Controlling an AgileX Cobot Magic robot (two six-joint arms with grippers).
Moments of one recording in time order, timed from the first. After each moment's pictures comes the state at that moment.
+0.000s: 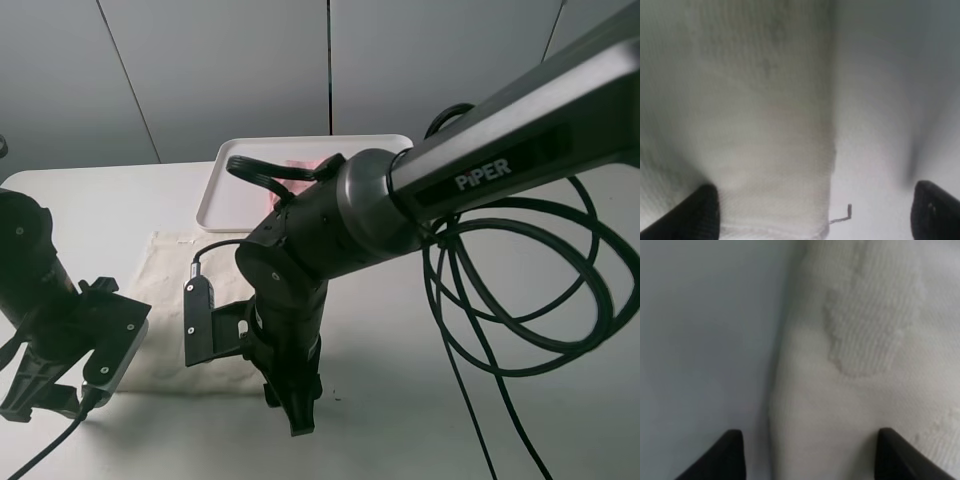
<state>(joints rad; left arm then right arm) -0.30 1.77 -0.63 0.05 0.58 1.34 1.05 2.10 -1.18 0.01 0.62 -0.72</state>
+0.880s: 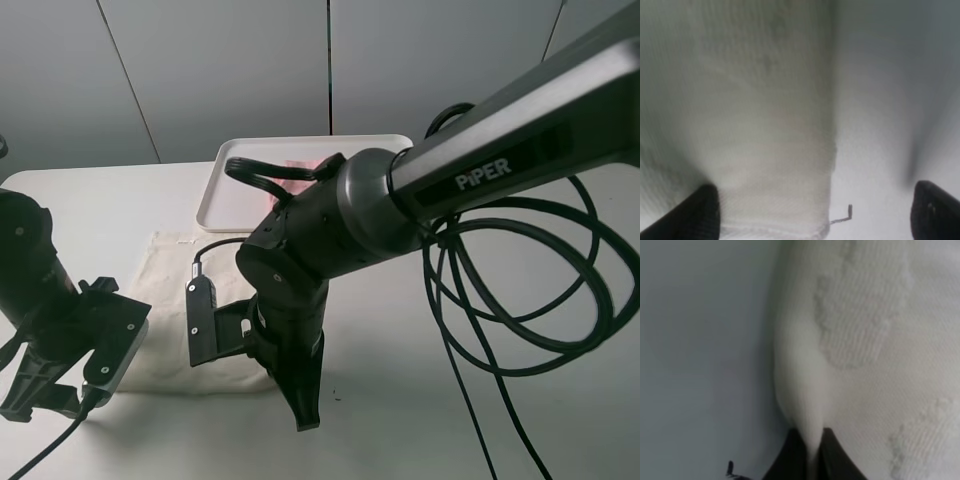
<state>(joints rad) -0.30 1.77 -0.63 0.05 0.57 1.34 1.05 2.10 -1.18 -0.04 0.63 -0.70</state>
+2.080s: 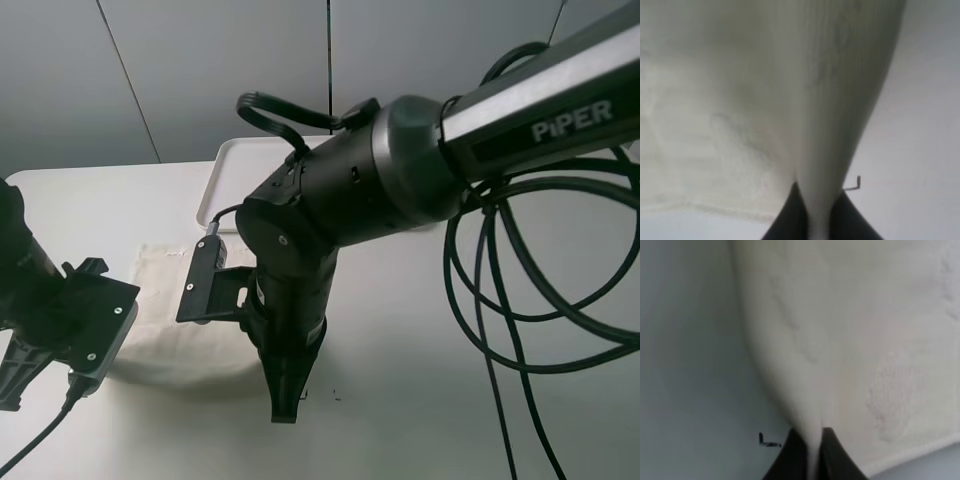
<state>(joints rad) -0.30 1.63 -0.62 0.04 0.62 1.34 1.05 1.98 -1.18 0.00 0.72 -0.47</state>
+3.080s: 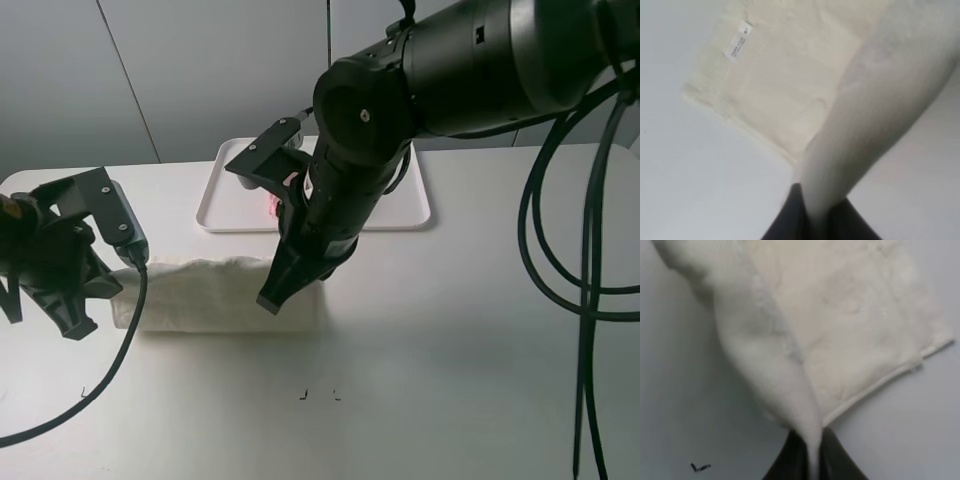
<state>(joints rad) -0.30 1.41 -0.62 -0.07 0.45 0.75 0.88 1.84 -1.18 0.00 0.67 -0.13</state>
